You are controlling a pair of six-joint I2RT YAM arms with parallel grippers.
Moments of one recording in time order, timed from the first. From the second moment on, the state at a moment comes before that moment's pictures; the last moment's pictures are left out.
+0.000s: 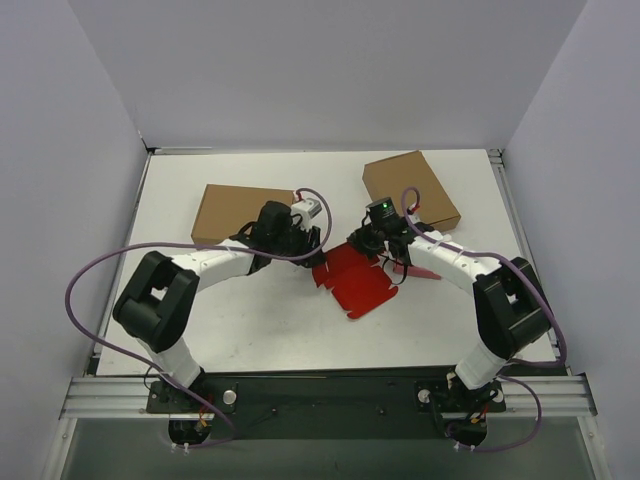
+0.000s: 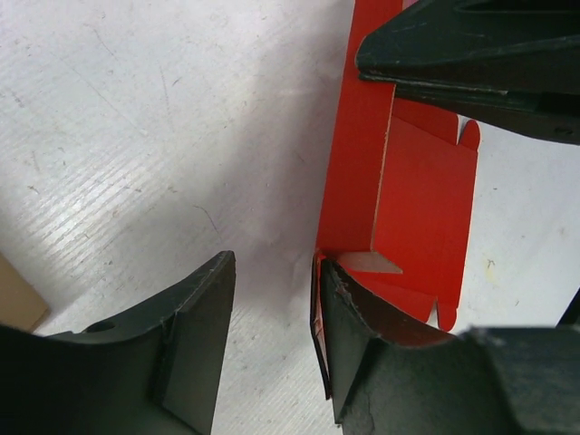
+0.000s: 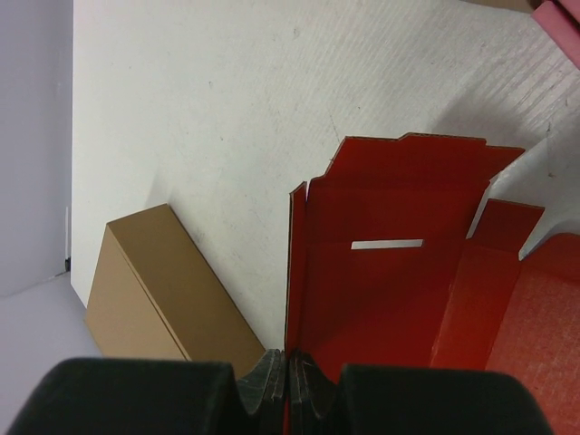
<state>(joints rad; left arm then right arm) -0.57 1.70 0.97 0.06 0.37 -0.23 0.53 1.63 1.01 -0.24 0.12 1.51</state>
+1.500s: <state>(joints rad) -0.62 1.77 1.06 0.07 0.34 -0.07 0.43 1.60 1.05 -0.31 0.09 1.41</state>
